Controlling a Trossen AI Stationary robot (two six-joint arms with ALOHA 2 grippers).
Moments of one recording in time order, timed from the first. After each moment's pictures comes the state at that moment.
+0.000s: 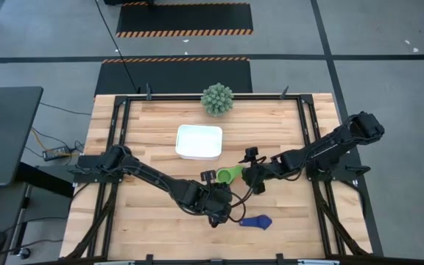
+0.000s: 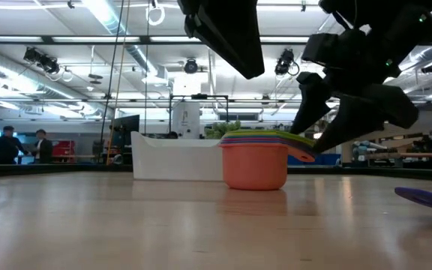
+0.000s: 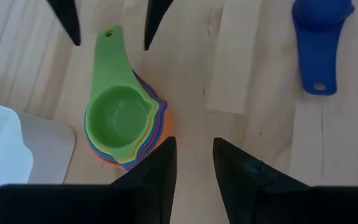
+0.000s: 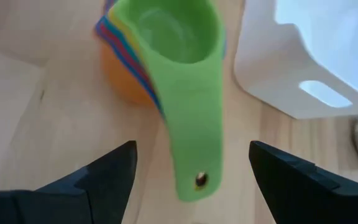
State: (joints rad) left arm -0.42 2.10 1.84 -0.87 -0.48 -0.46; right arm 0.27 1.46 0.69 -0.16 0.41 -0.19
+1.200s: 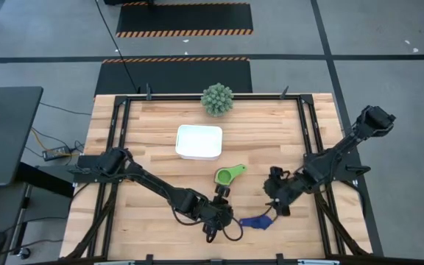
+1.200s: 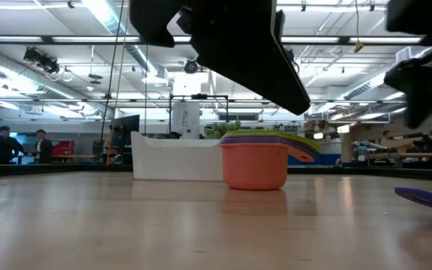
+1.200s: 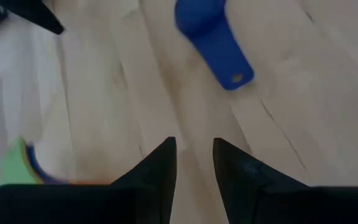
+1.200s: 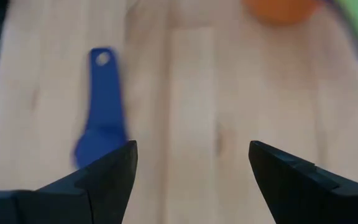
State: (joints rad) left arm -0.46 2.11 1.59 -0.36 -0.39 0.13; right arm 0.64 1.25 0.67 -0.46 0.23 0.62
